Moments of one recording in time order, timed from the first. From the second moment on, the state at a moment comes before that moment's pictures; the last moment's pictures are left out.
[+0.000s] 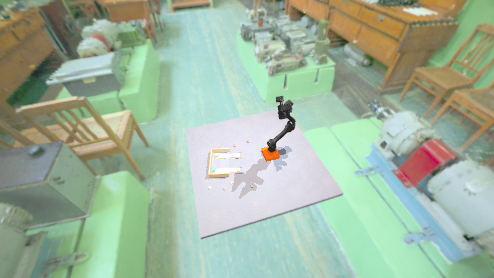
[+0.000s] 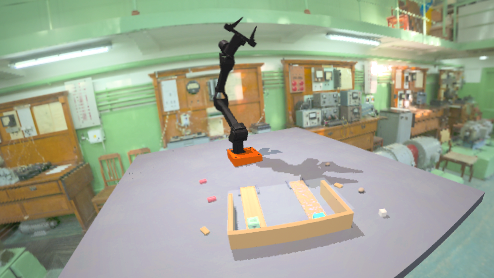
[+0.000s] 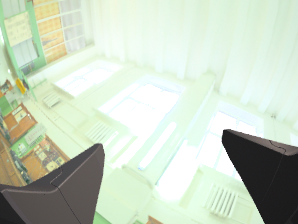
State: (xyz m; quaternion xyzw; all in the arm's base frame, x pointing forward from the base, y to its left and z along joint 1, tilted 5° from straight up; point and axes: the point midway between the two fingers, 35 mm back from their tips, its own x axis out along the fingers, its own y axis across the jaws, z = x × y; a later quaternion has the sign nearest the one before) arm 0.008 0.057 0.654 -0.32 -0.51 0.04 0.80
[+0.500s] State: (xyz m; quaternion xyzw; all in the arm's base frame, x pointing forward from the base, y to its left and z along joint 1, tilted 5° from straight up) arm 0.221 0.021 0.516 -0.20 -0.20 0.06 0.96
